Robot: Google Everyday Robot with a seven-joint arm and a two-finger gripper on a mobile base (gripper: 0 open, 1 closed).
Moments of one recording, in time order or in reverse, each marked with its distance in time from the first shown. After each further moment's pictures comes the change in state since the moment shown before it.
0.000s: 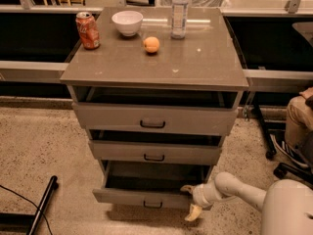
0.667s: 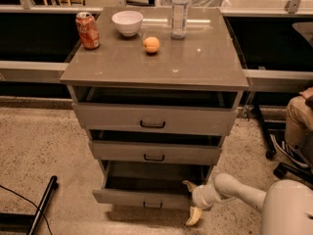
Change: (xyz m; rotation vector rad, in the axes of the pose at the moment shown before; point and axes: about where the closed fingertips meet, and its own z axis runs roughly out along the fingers) arm -0.004 0.011 0.005 -0.021 -0.007 0.002
